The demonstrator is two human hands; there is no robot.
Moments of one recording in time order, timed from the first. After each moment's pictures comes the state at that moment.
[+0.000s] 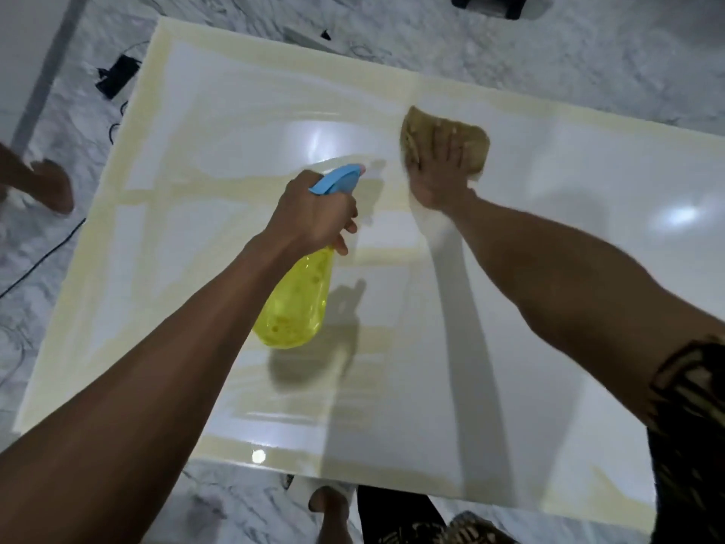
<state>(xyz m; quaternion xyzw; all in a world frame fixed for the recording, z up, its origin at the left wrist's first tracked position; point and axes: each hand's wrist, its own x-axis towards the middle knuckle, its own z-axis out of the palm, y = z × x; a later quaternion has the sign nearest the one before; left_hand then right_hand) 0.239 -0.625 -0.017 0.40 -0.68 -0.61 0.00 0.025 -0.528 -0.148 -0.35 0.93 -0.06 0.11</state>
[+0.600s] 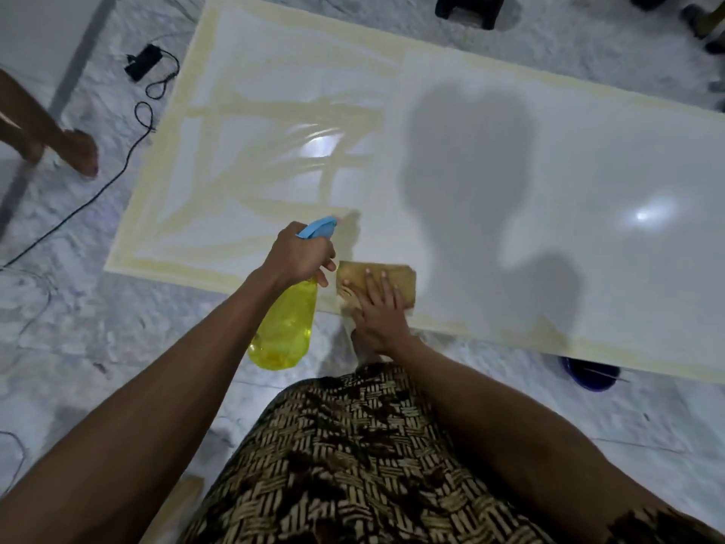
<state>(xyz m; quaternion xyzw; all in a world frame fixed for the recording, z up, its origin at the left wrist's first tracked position) 0.470 -0.476 0.008 0.43 -0.65 -0.62 -0.05 0.412 -0.284 -0.116 -0.46 0.85 -0.03 0.24</state>
